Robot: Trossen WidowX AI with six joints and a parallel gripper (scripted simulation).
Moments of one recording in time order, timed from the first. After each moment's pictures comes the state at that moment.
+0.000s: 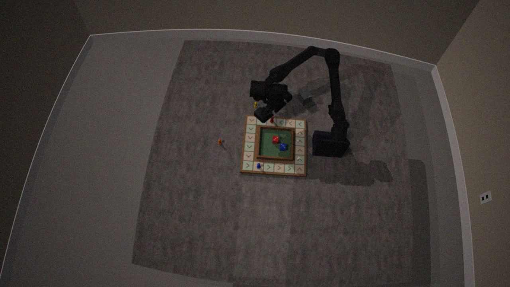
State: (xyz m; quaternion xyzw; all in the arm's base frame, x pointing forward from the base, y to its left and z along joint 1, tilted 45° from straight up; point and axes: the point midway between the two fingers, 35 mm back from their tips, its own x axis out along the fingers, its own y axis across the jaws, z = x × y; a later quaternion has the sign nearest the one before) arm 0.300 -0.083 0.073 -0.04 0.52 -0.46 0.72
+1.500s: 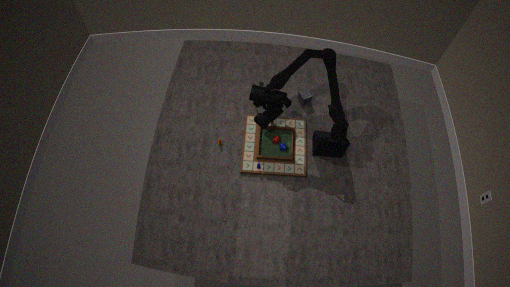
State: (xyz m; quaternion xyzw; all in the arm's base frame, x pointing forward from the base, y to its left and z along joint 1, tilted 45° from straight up) arm 0.301 -0.114 0.041 -0.04 0.52 -0.46 0.72
